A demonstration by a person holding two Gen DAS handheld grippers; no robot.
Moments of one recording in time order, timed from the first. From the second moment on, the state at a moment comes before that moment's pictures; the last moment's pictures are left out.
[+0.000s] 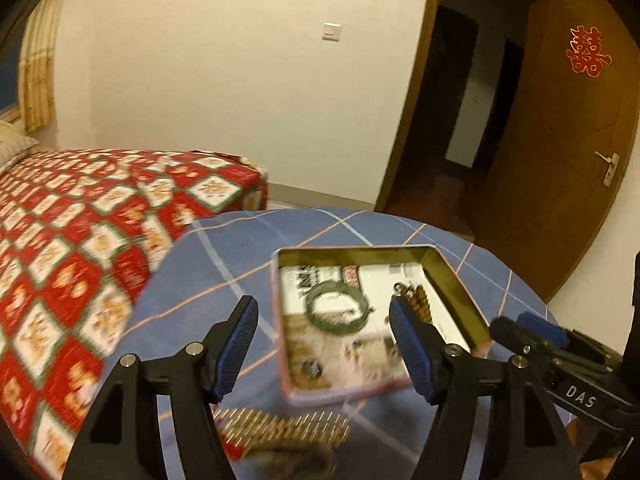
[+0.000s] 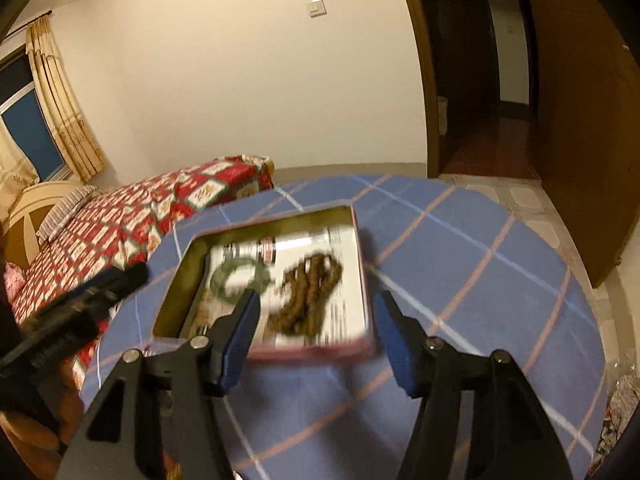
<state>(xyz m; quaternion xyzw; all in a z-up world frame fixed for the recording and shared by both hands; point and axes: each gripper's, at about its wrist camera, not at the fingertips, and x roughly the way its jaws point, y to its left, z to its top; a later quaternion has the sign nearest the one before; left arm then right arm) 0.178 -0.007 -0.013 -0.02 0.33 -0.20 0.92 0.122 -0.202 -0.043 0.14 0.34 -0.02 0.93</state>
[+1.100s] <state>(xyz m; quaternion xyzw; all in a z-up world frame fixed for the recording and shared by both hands) 0.074 0.038 -0.082 0.01 0.36 -0.16 0.92 0.032 -0.155 -0.080 0.12 0.39 0.03 0.91</state>
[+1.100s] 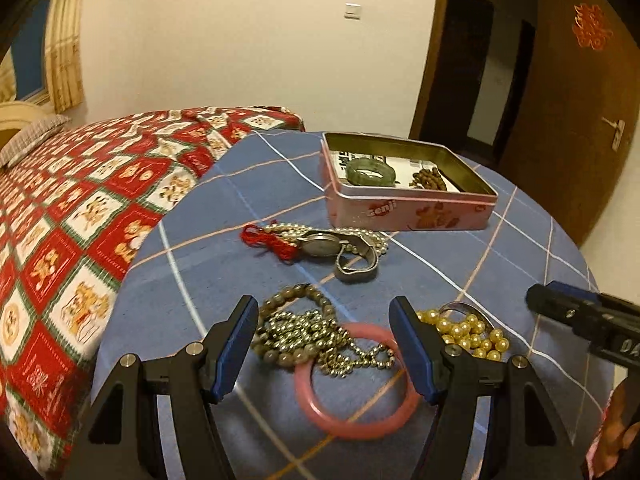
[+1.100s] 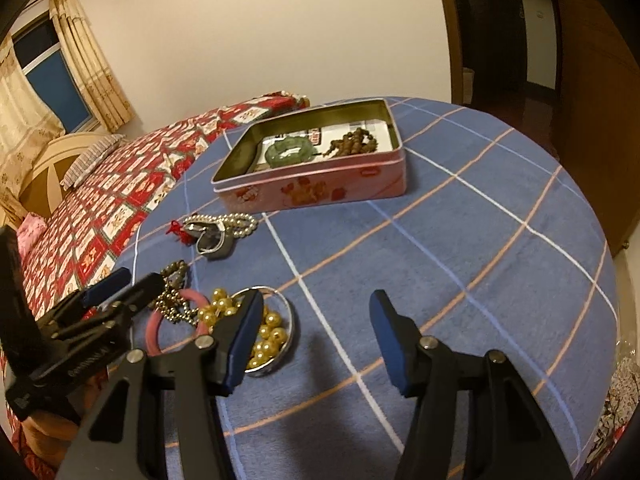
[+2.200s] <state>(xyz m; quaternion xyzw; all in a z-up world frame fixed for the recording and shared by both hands) 0.071 0.047 -0.073 -0.01 0.37 -0.19 0.91 0.032 -0.156 -0.082 0.14 0.39 0.03 0.91</state>
